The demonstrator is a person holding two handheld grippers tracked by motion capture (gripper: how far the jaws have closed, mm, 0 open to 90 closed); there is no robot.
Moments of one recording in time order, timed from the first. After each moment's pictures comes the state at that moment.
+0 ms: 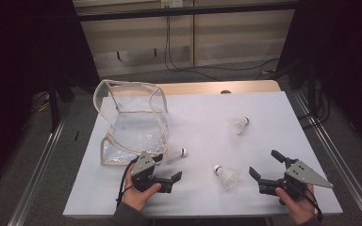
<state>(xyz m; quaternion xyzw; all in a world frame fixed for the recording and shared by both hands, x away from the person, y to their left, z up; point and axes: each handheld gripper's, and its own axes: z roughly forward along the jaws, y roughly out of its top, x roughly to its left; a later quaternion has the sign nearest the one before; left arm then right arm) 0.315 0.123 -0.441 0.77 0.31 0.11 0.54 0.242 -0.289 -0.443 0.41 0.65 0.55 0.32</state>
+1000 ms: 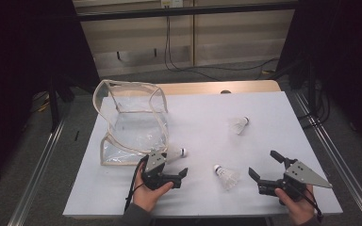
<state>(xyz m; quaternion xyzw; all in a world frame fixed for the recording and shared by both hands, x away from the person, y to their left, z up) 0.320 0.097 -0.449 0.79 0.35 0.15 0.49 0.242 -0.288 -0.443 0.40 0.66 0.55 0.32</state>
